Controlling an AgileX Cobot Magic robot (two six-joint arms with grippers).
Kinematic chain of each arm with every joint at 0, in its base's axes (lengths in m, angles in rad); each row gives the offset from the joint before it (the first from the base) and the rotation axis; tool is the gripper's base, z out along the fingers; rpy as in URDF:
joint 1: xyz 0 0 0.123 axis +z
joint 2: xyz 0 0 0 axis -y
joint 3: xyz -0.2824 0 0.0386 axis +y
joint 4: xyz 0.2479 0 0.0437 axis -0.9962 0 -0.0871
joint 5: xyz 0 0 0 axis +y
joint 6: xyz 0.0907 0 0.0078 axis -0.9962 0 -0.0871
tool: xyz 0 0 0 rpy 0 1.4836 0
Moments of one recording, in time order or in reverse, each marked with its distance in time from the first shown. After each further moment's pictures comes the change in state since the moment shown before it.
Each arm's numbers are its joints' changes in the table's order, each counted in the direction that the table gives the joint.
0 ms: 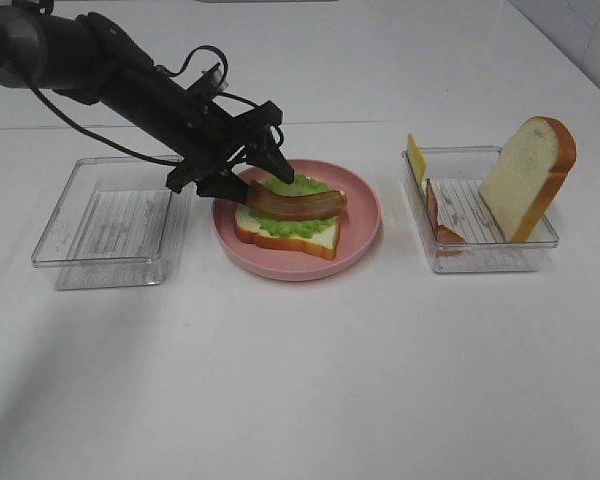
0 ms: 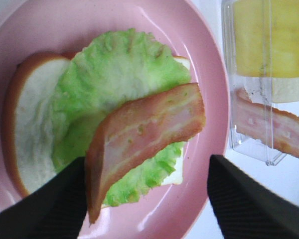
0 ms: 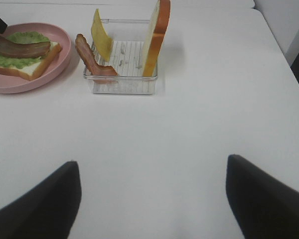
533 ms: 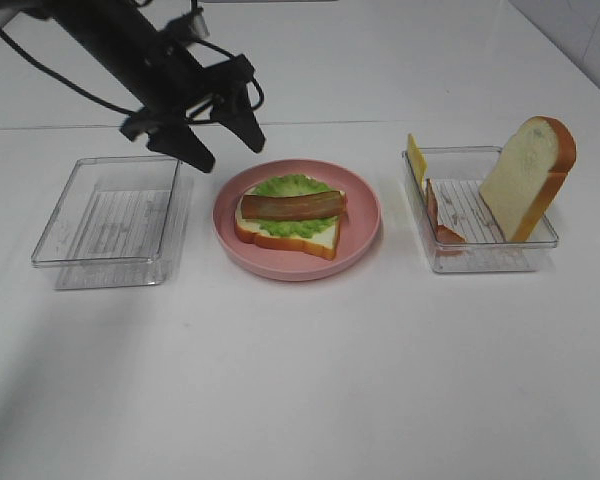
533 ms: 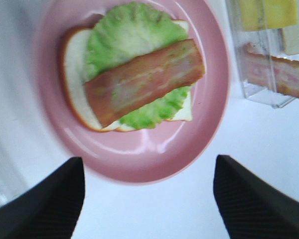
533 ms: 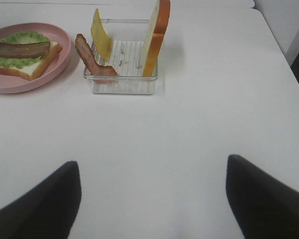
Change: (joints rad) left arm 0.026 0.121 -0.125 -0.274 0.269 0.131; right arm 0.000 0.000 0.000 0.000 0.000 0.000
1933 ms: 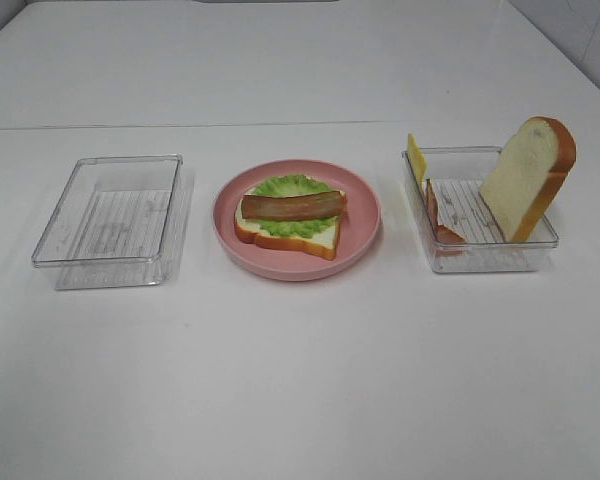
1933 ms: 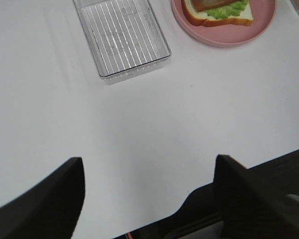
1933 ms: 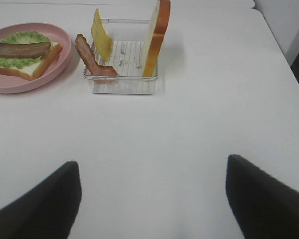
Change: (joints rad) left arm 0.003 1.397 0.848 -0.541 0.101 0.120; right arm 0.000 0.000 0.000 0.000 0.000 0.000
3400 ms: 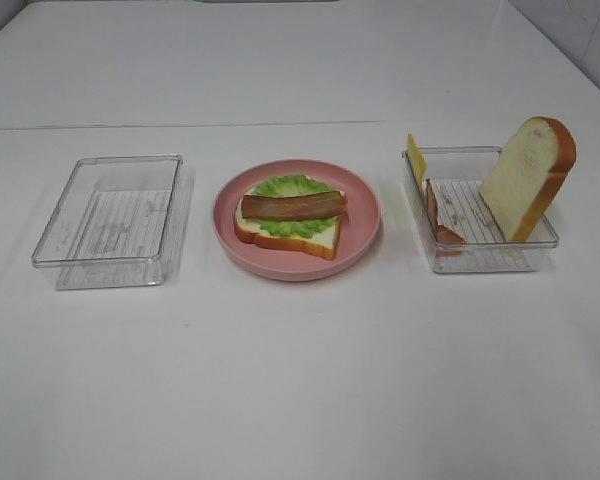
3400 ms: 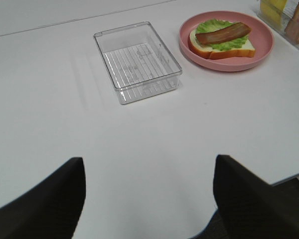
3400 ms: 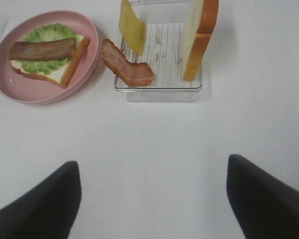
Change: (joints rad) left arm 0.000 0.853 0.576 -0.039 -0.157 -0.030; right arm 0.000 -0.756 -0.157 -0.197 -0.292 0.099
